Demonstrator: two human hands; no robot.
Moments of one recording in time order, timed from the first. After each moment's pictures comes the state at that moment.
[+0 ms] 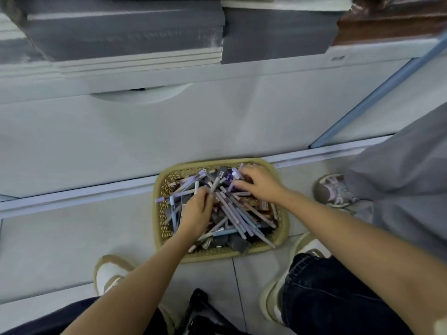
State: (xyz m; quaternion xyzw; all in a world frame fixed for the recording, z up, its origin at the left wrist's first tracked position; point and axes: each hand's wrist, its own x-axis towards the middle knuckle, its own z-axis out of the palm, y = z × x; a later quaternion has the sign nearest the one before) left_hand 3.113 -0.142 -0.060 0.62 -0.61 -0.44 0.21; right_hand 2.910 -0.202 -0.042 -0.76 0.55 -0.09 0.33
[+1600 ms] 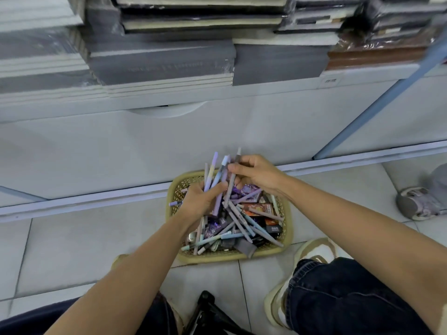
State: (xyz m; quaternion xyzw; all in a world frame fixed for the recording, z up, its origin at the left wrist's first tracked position) left_hand 3.121 -0.163 0.015 0.57 -0.37 -0.65 0.34; right_hand 2.942 -0.217 0.031 -0.46 0.48 -0.26 0.70
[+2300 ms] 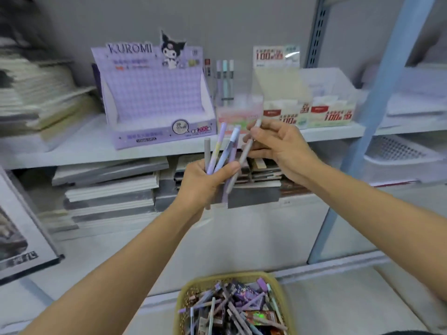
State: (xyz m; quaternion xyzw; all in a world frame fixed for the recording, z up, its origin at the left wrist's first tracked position) left_hand 3.107 -0.190 0.326 0.42 -0.55 -0.47 0.55; right_hand 2.926 -0.212 0.370 -0.60 0.32 -0.56 0.47
